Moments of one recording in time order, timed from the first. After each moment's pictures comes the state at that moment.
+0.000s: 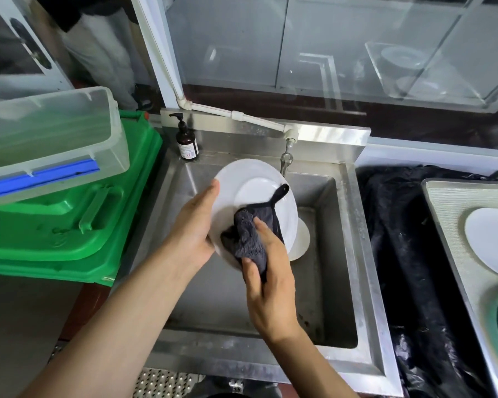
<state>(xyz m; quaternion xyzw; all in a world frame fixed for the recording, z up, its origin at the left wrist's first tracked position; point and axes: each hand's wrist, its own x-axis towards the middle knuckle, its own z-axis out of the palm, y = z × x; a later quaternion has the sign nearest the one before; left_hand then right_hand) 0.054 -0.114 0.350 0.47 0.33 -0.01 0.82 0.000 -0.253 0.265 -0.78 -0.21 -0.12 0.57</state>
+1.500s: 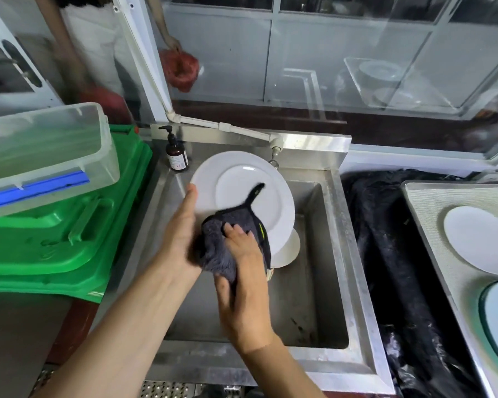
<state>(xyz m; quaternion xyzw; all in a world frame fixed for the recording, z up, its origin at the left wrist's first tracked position) 0.041 -0.125 0.359 0.37 0.33 -0.05 0.86 -0.015 -0.235 0.273 -0.77 -0.25 -0.19 0.55</state>
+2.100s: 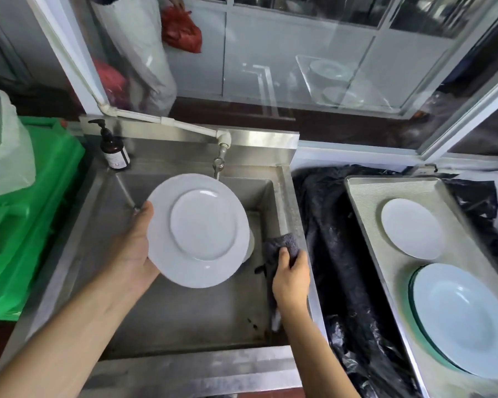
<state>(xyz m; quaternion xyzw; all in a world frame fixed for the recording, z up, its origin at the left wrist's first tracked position) 0.052 -0.156 0.317 0.52 0.20 -0.02 0.83 0.055 -0.396 0.223 -0.80 0.27 -0.03 0.54</state>
